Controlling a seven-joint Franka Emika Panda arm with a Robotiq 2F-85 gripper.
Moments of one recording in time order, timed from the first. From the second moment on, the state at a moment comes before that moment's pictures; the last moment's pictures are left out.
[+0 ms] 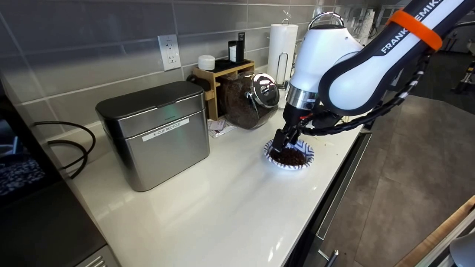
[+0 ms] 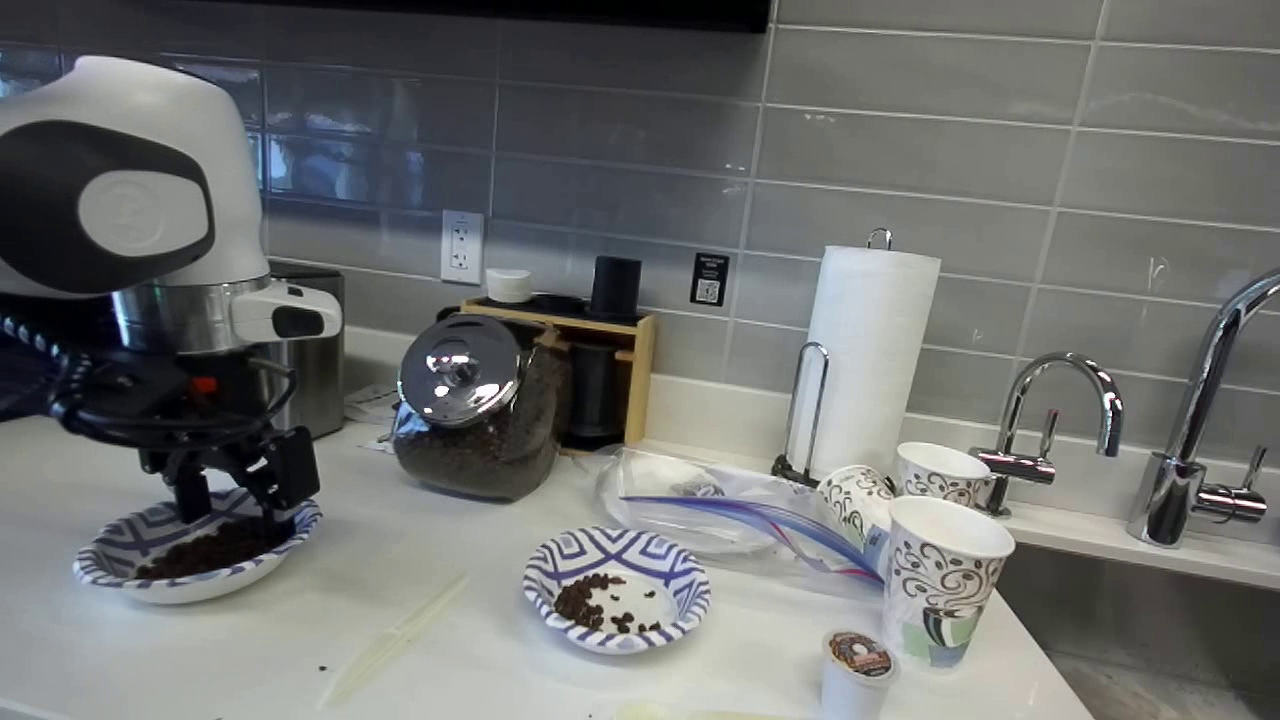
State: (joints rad) arm 0.21 0.08 0.24 -2.53 -0.11 2.76 0.17
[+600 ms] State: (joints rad) arm 0.22 0.13 0.23 -2.50 -0.11 2.76 0.17
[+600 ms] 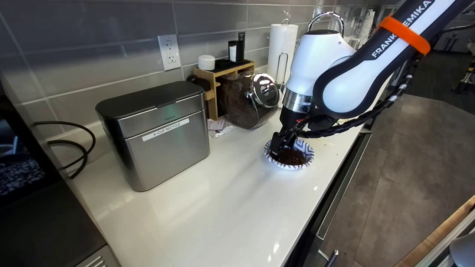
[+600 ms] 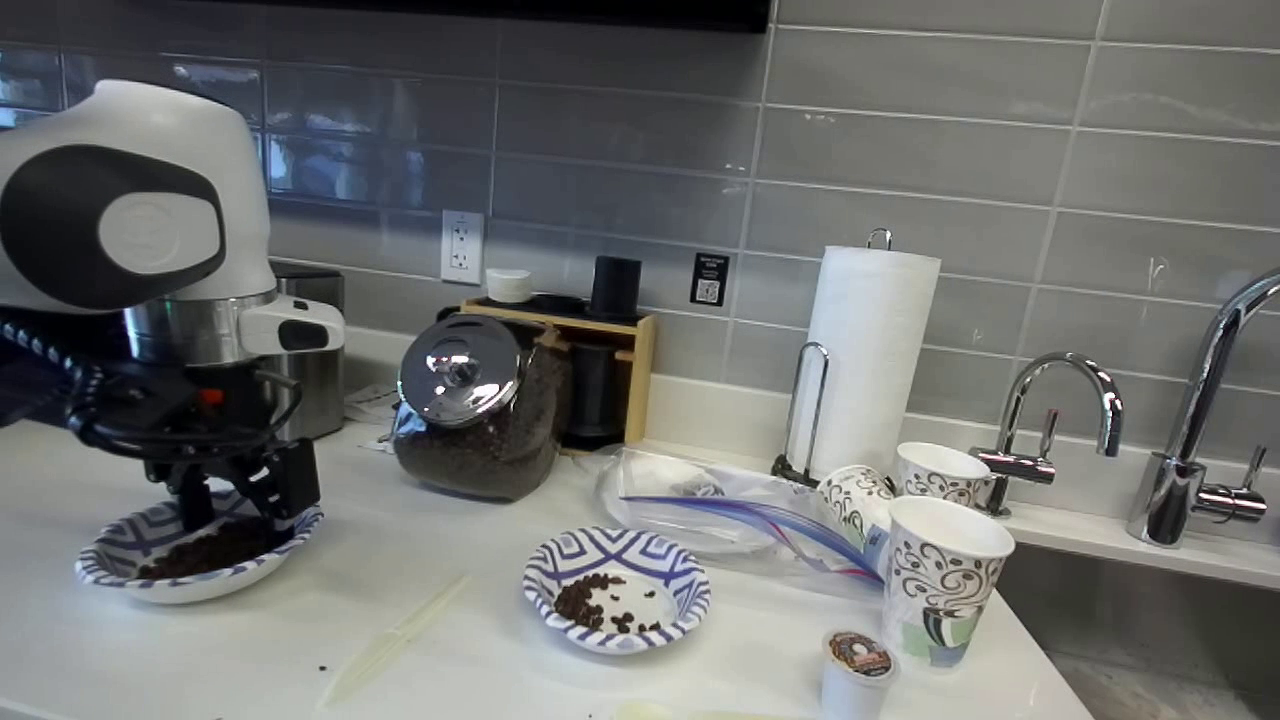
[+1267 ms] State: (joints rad) arm 0.23 0.15 0.23 -2.48 -0.11 2.76 0.17
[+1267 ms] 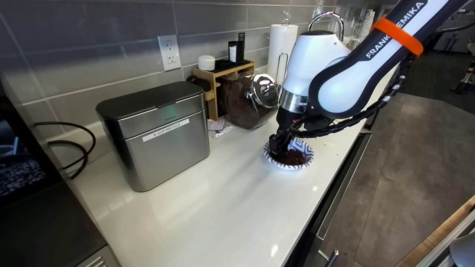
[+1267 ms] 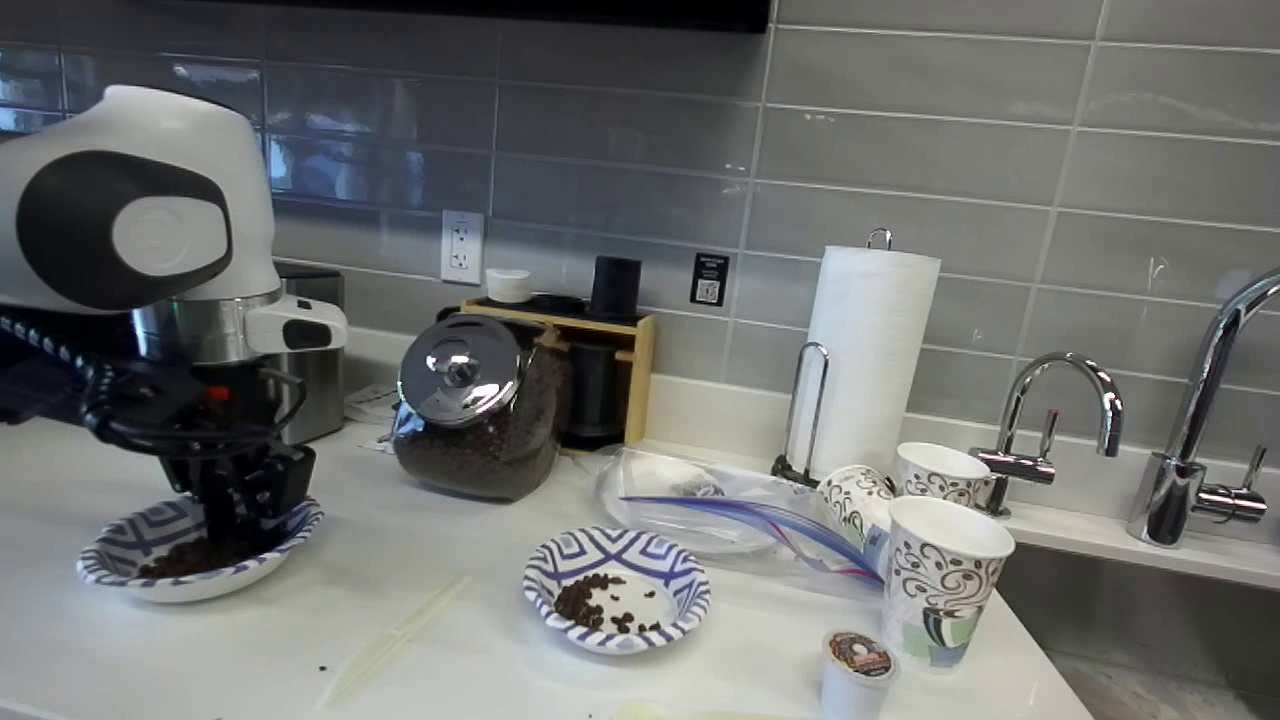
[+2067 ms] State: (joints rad) arm 0.23 0.15 0.23 -2.47 -0.11 2.76 0.17
